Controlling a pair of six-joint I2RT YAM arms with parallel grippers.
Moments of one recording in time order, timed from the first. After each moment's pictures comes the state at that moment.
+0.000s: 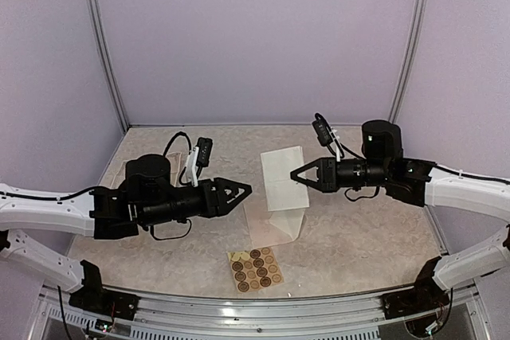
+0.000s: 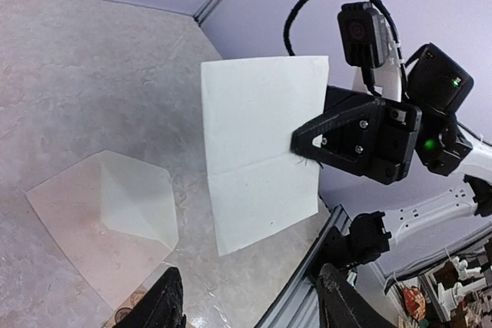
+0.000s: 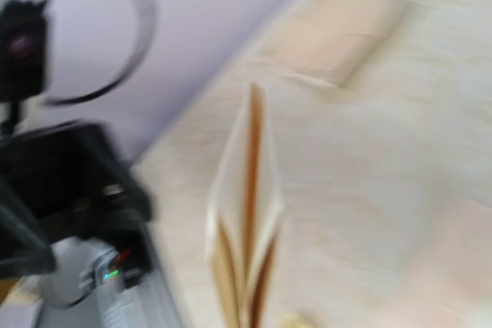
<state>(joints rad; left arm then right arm) -1.12 1.19 0.73 0.27 -0.05 -0.73 0.76 1.21 0.82 0.10 -0.53 0.52</state>
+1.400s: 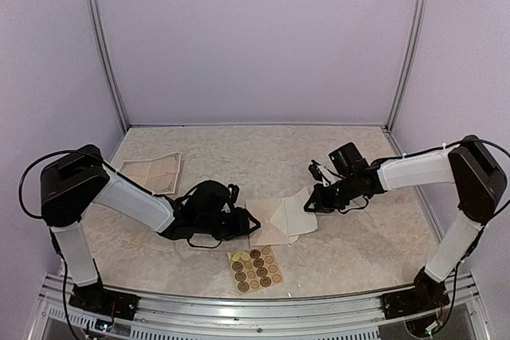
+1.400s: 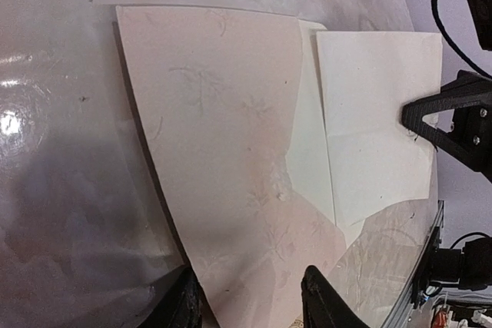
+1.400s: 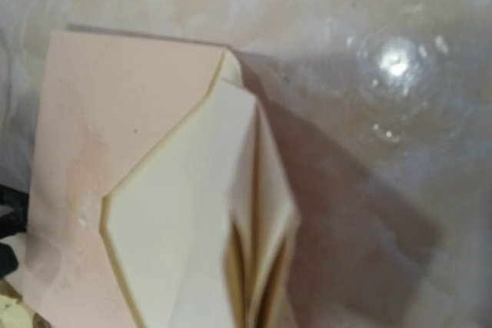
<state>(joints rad) -0.95 1.85 0.79 0.39 0.10 -0.96 0.57 1.67 0.89 -0.16 -0.38 0.44</state>
